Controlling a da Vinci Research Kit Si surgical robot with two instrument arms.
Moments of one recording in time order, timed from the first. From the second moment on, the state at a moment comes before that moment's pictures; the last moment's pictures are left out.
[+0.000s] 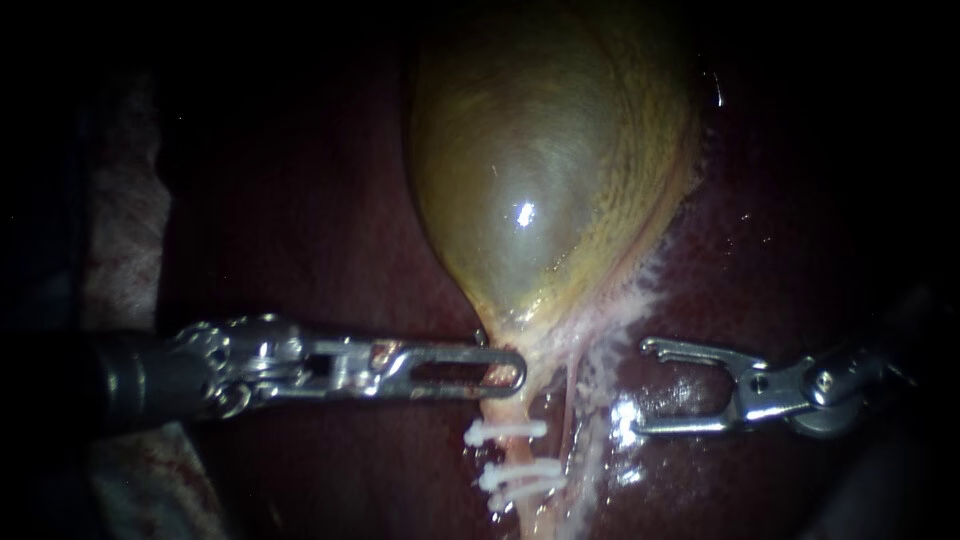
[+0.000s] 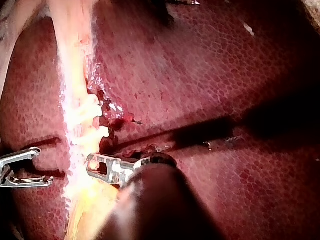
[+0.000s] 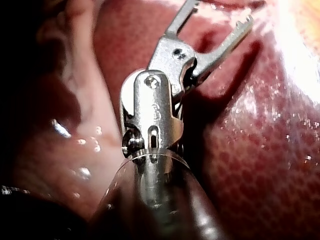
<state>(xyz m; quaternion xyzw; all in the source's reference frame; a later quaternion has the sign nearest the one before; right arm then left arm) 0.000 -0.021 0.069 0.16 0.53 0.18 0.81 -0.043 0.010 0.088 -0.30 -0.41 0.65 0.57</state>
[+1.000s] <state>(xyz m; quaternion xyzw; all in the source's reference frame) 0.000 -0.021 0.069 0.16 0.53 0.18 0.81 -0.049 0.009 0.095 -0.31 -0.40 0.66 0.56</state>
